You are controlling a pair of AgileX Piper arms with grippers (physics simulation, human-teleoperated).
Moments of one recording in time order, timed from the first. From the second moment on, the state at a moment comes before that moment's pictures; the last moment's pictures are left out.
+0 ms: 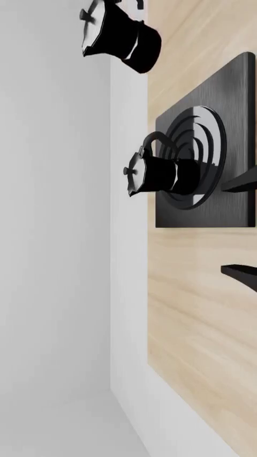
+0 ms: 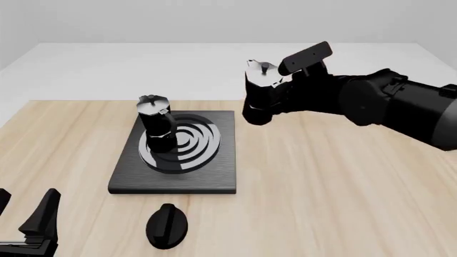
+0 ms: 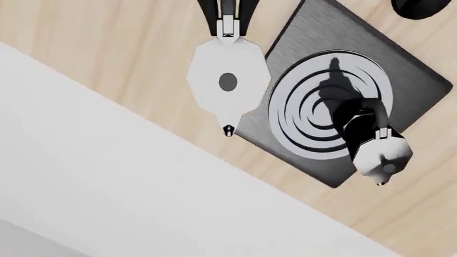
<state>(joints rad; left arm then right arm) 0.00 0.01 0.00 0.00 0.00 0.45 1.49 -1.16 0.27 -0.14</state>
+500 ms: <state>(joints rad) 0.00 0.01 0.00 0.00 0.00 0.51 1.65 -1.33 0.28 -0.12</state>
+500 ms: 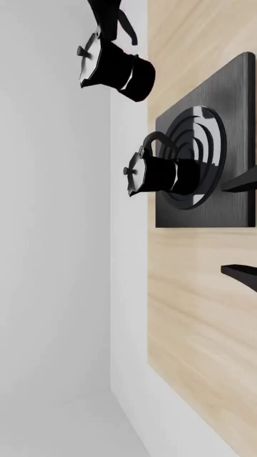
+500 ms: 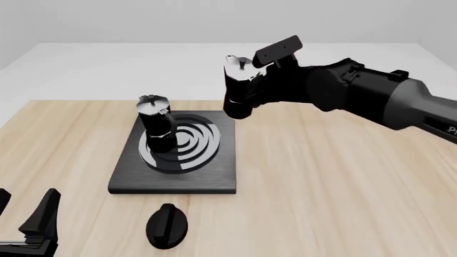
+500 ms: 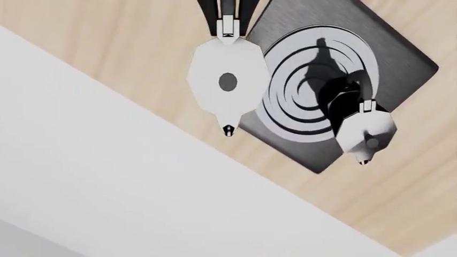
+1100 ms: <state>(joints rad) 0.00 0.01 0.00 0.00 0.00 0.57 1.77 -1.46 0.30 -0.10</state>
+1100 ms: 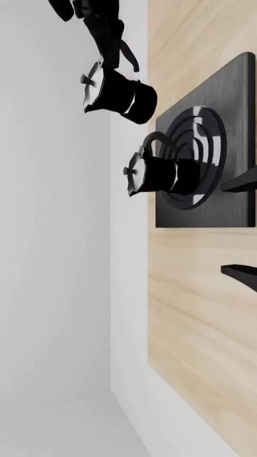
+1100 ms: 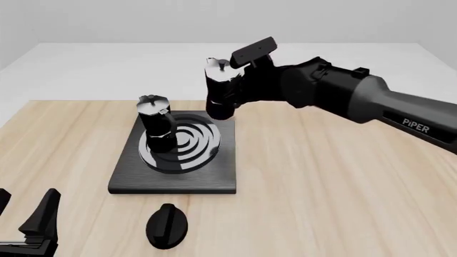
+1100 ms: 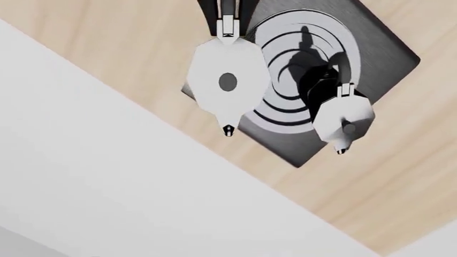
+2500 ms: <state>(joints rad) 0.00 0.01 0.00 0.00 0.00 0.64 1.93 -1.54 0.28 -0.12</state>
